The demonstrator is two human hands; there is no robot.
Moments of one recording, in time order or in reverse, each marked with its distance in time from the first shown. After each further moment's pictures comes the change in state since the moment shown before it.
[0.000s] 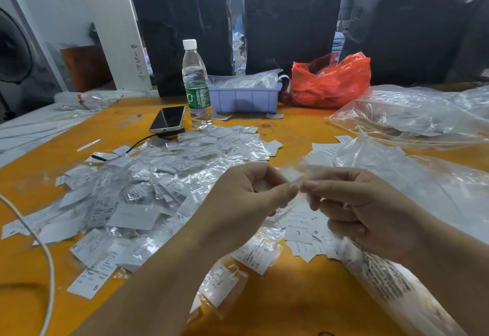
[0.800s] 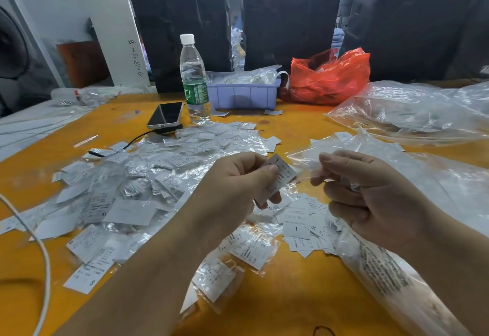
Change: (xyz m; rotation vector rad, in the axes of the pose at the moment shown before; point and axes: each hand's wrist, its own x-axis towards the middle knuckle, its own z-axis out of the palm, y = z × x) left_hand 0.002 0.001 -0.007 -0.109 0.016 -0.070; right_hand -0.002 -0.005 0.001 0.180 0.122 -0.093
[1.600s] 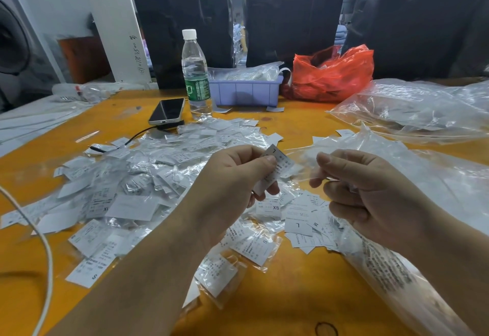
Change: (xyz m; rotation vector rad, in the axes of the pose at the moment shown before) left_hand -0.001 0.005 0.001 -0.122 0.058 -0.036; right_hand 0.001 0.004 -0.001 -0.088 -0.043 -0.019
